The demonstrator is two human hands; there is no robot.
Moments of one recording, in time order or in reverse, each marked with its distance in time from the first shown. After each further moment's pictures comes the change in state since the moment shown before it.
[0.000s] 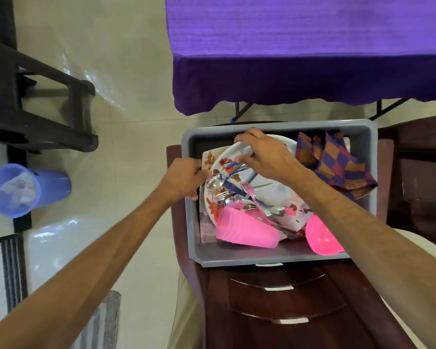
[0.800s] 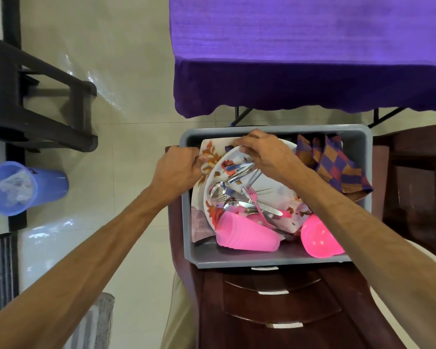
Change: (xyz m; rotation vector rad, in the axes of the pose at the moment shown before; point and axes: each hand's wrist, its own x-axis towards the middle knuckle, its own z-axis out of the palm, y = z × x) left_hand -0.003 0.004 -0.013 0.189 0.309 0.157; right_hand -0.007 -0.005 -0.020 -0.011 -0.008 -0.048
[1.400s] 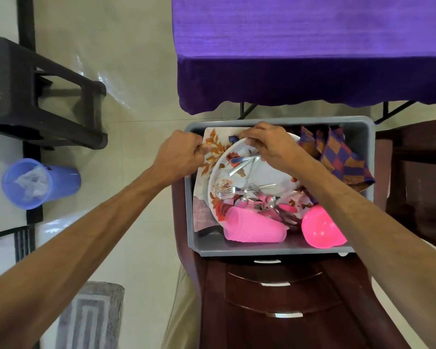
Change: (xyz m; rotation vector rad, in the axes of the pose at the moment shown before) left_hand 0.008 0.016 -0.030 0.016 -0.080 -0.021; right_hand -0.008 0.007 -0.011 0.067 0.051 -0.037
